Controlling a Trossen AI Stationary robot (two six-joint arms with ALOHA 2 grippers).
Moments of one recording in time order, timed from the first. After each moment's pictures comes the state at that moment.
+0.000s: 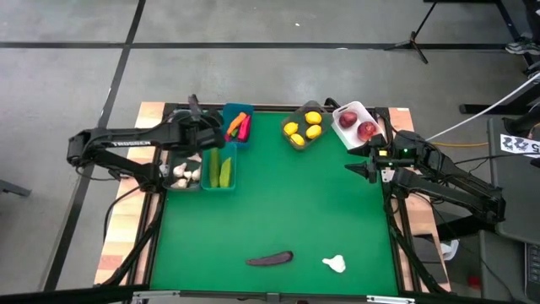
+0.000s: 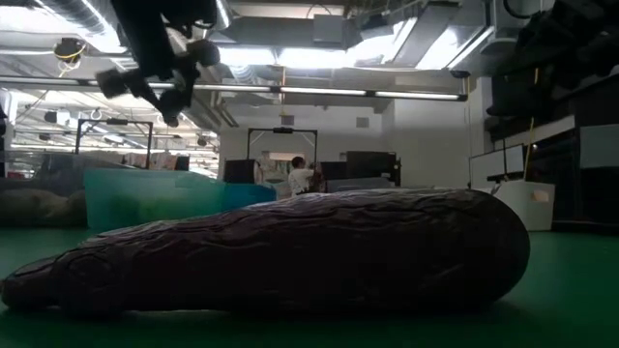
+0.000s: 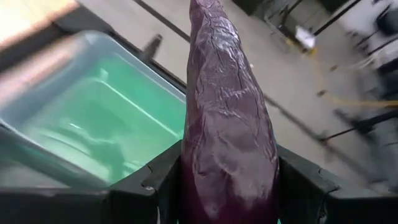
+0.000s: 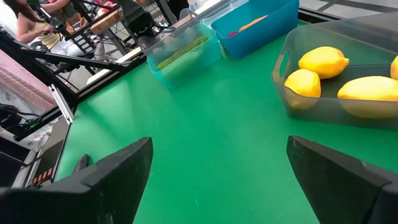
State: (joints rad) left arm 0.21 1.21 0.98 -1.01 -0.96 -1.87; right arm -0.46 0.32 0.46 -0.53 -0.33 0.33
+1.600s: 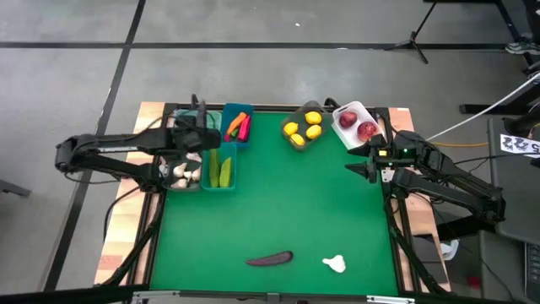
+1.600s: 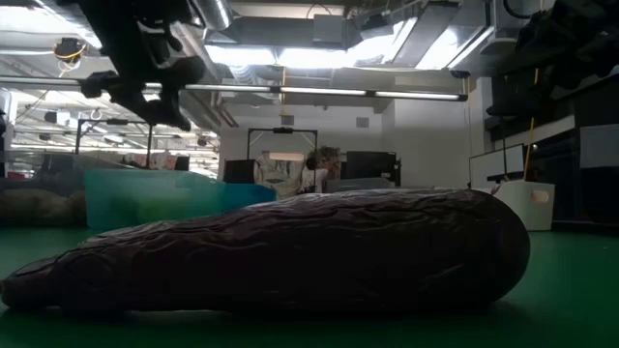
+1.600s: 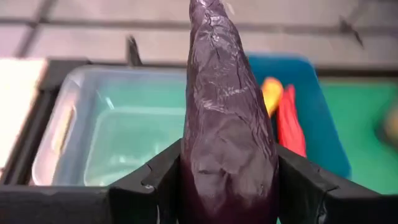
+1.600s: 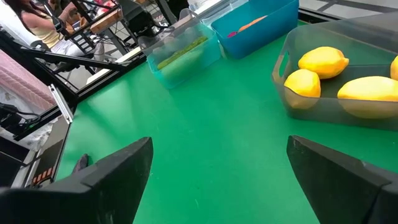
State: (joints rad) left arm 0.22 1.04 0.81 -0.88 -0.82 -1.16; right arm -0.46 0.32 0.46 -0.53 -0.33 0.33
